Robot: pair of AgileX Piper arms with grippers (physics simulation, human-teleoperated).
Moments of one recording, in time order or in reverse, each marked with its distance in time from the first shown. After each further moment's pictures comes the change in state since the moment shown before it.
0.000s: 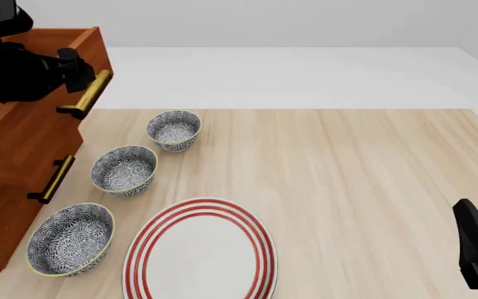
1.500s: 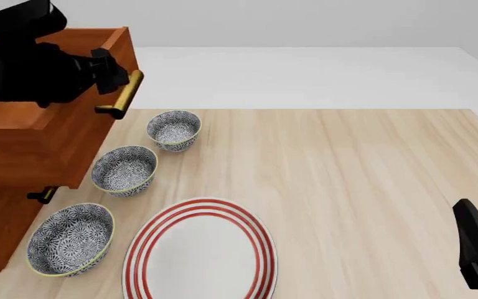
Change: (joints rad) left arm -0.128 0.028 -0.053 0.078 0.001; right arm 0.000 0.000 0.000 0.000 0.000
